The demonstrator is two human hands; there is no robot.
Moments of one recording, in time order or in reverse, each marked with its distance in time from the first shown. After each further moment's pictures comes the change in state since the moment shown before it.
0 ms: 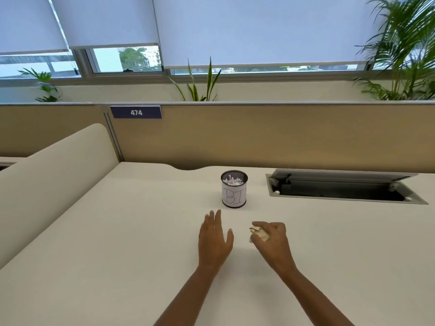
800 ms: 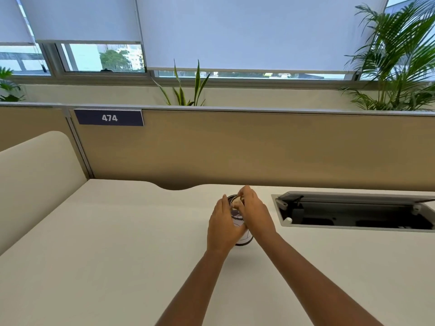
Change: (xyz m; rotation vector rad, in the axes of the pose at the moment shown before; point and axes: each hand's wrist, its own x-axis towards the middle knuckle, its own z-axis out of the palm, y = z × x) left_hand 0.165 0.002 0.032 -0.271 -0.084 0.068; right_hand 0.188 -0.046 0.065 -0.313 -0.003 -0.194
